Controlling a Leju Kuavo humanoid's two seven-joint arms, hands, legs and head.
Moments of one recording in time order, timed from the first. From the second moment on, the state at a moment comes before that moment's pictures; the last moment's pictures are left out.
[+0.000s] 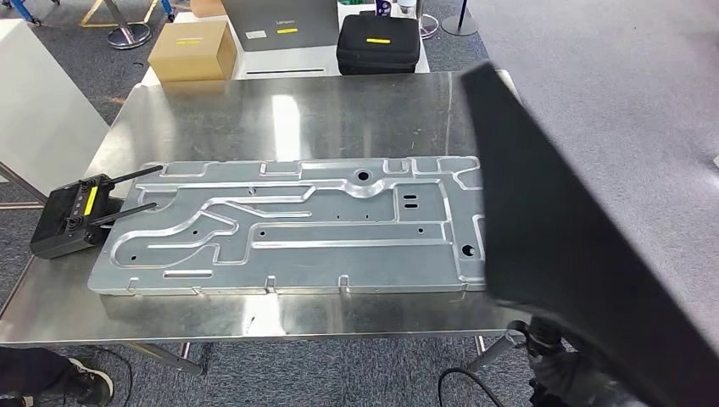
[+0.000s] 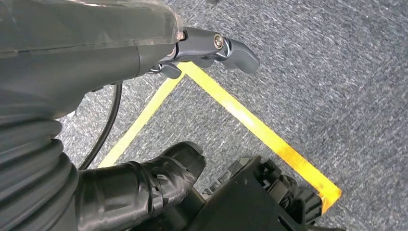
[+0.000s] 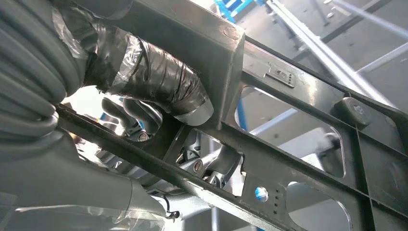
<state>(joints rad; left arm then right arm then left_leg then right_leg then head) -0.11 -0.19 0.85 -0.20 -1.40 0.19 -0.31 0.10 0.12 0.19 -2.13 0.87 -0.70 -0.62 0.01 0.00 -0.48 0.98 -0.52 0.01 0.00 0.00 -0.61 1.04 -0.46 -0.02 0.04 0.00</state>
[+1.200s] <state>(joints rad) -0.16 -0.21 0.75 -0.20 -1.42 0.12 -0.25 -0.50 0.00 0.47 -1.64 1.57 -0.66 0.05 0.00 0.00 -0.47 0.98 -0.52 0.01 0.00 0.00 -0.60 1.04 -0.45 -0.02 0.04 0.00</state>
